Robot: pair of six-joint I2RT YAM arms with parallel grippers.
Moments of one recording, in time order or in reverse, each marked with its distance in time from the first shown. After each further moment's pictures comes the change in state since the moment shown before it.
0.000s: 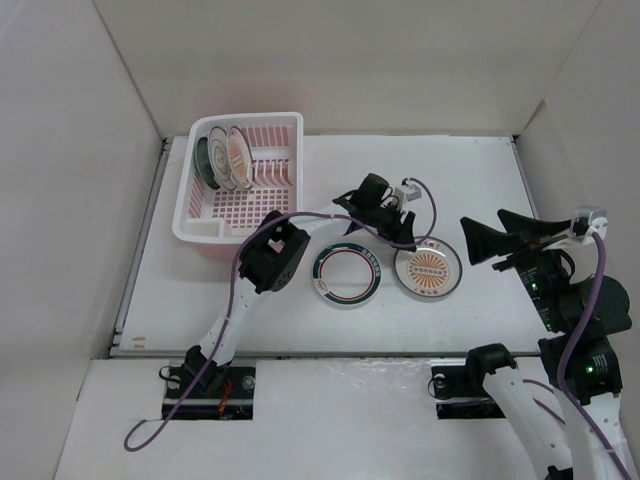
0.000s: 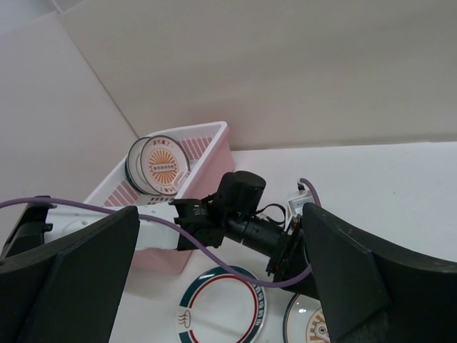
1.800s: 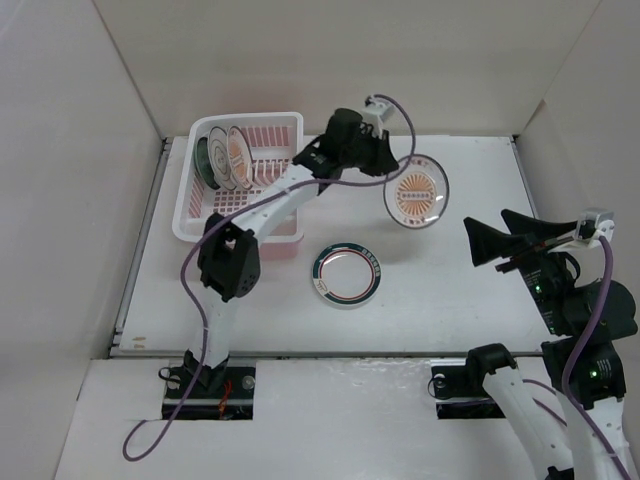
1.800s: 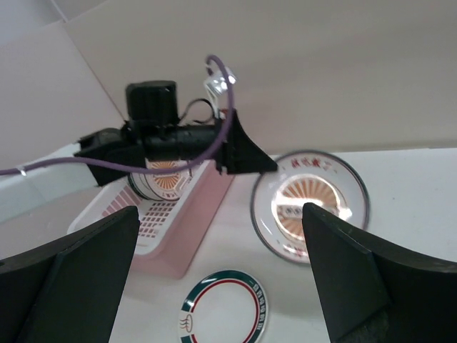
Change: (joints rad) left arm 0.073 -0.287 0.149 -0.157 -0.325 -0.151; right arm 0.001 -0.007 0.020 -0.008 0.004 0.001
